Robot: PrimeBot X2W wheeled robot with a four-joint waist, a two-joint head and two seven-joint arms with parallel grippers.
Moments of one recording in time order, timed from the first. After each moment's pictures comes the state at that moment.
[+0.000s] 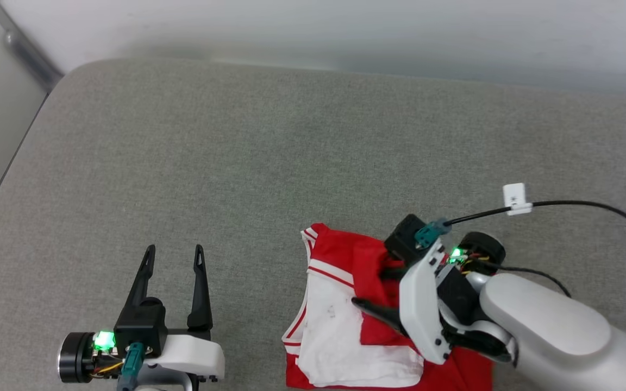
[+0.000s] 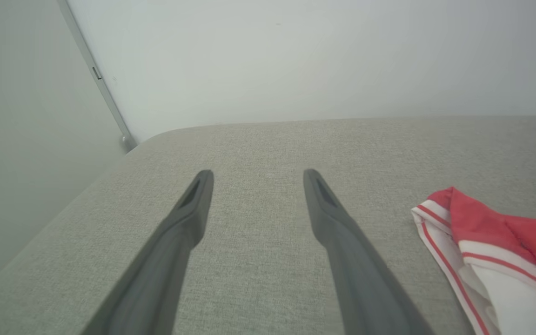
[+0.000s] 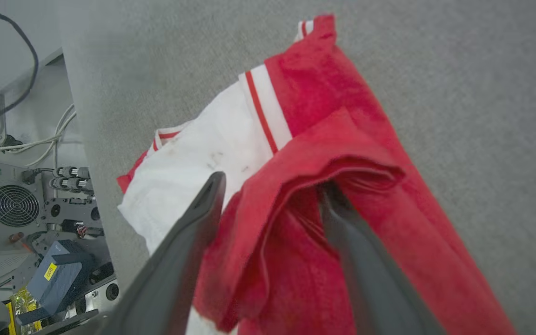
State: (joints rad) left arm -0.03 0.07 -0.09 0.07 -0.02 0.13 -0.26; right arm -0.74 -0.42 1.13 0.33 0.89 0.13 0.40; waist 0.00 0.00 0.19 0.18
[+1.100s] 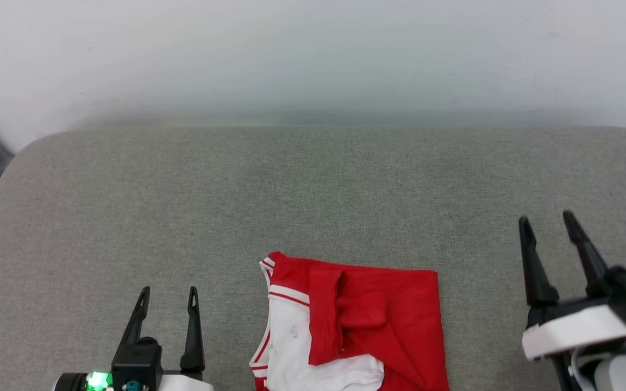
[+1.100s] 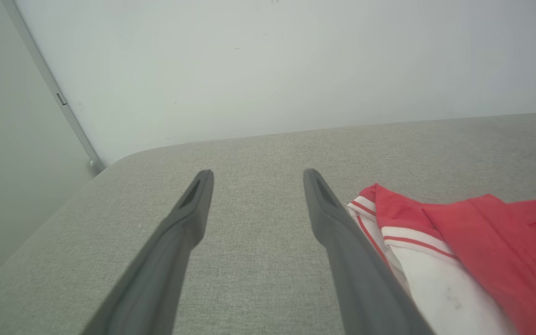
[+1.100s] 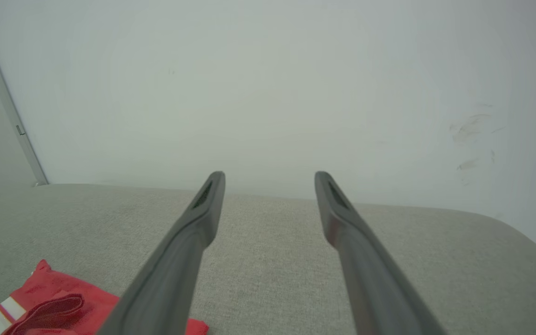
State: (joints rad) left arm 0.10 0.09 -0.08 0.05 0.00 0.12 -0.26; right arm -0.13 -0.17 0.02 0.14 0.21 0.13 -0.26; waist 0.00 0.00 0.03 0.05
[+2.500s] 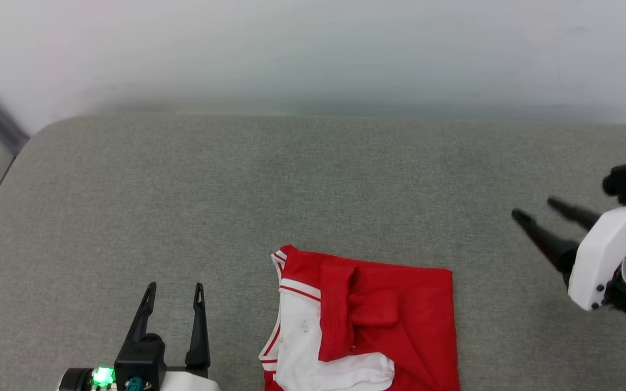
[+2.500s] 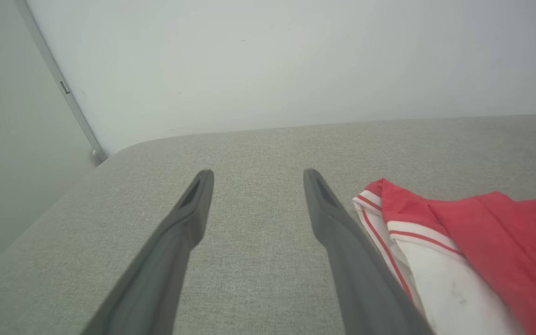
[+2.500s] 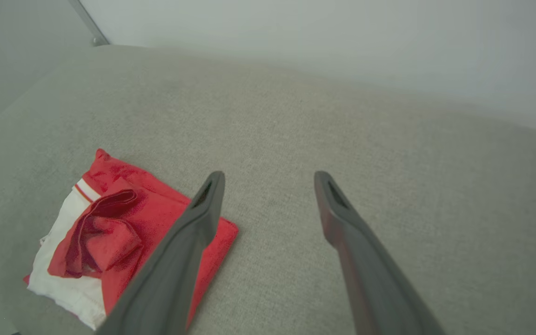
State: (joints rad) left arm 0.10 0.08 -0.09 0.04 -0.01 0.11 -0.26; right arm -0.35 -0.54 0.24 0.05 0.68 0.13 0.46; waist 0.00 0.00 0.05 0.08
